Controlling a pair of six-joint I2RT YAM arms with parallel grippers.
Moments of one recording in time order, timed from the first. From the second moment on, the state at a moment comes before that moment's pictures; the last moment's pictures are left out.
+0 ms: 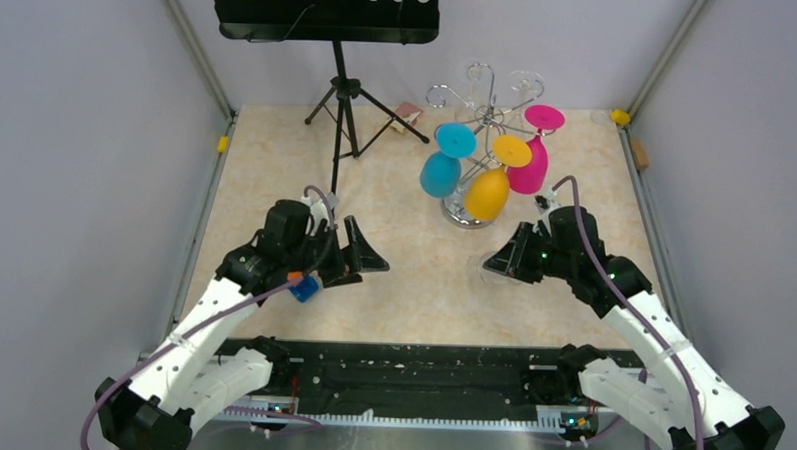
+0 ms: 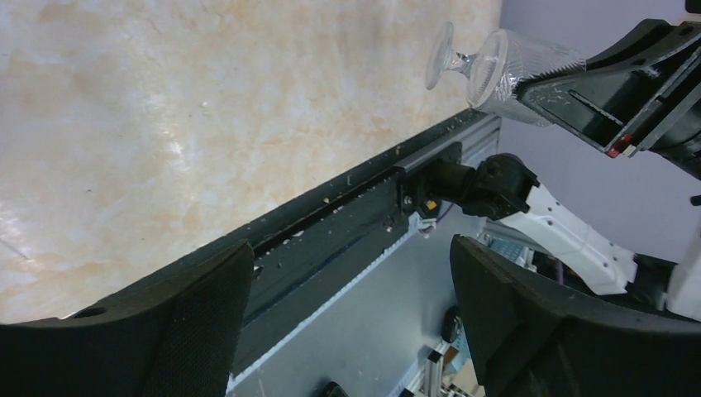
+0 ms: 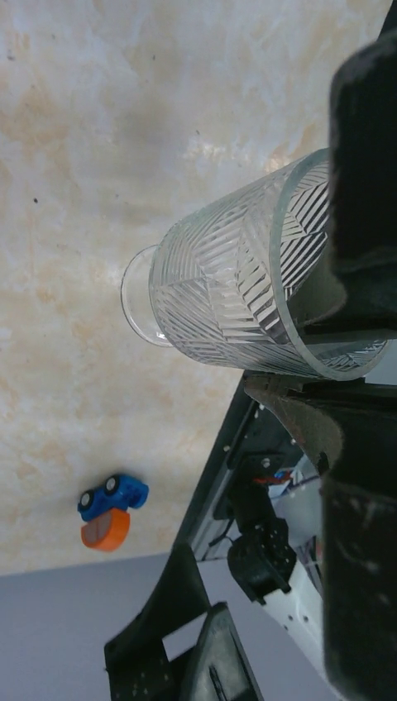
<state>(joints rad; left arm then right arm) -0.44 0.86 0.78 -0.61 0.51 -0.82 0.48 0.84 0.80 -0.67 -0.25 0.73</state>
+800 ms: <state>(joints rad) -0.79 1.22 0.84 -0.34 0.53 -0.99 0.50 0.75 0.77 -0.54 -0.48 0.95</state>
